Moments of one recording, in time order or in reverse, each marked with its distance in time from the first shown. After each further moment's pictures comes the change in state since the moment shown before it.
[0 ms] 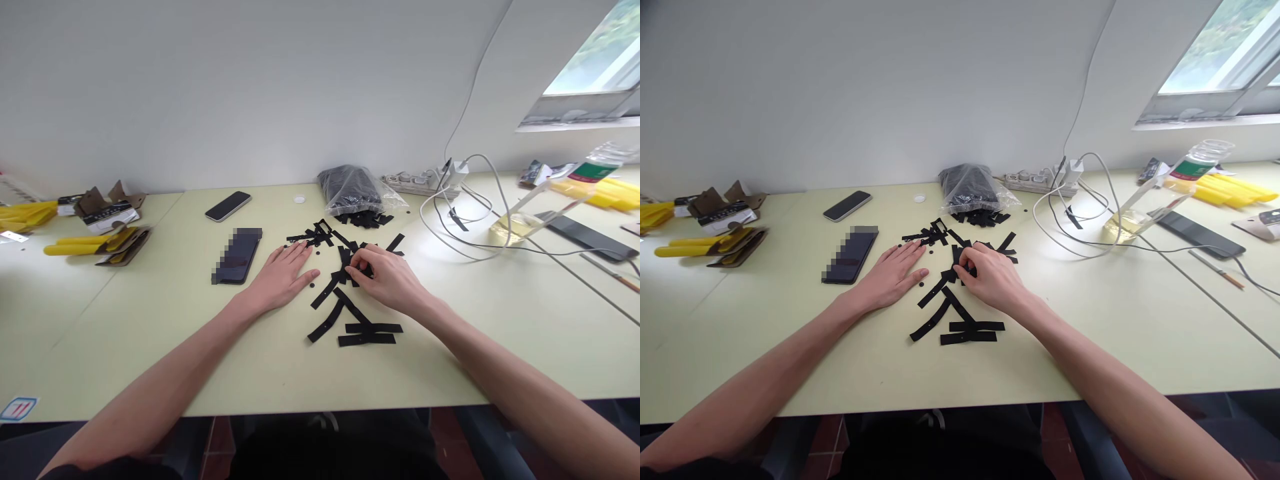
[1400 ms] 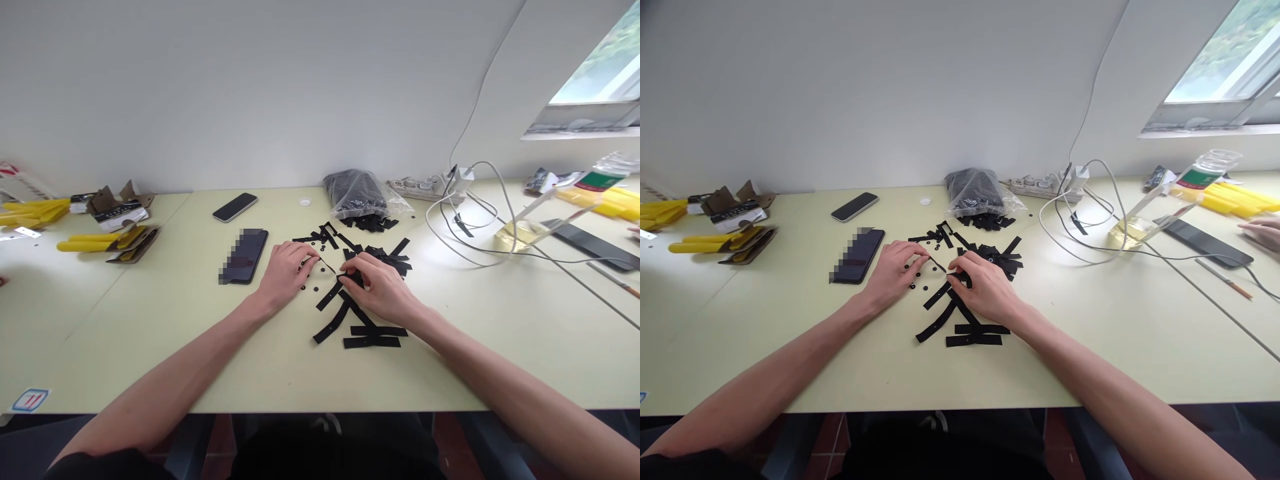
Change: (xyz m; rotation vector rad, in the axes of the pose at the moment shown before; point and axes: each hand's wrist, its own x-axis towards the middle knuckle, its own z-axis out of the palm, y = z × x) left_hand 0.004 0.021 -0.006 -0.163 0.436 0.024; right_hand -0.006 -0.012 0.013 0.098 0.003 -0.125
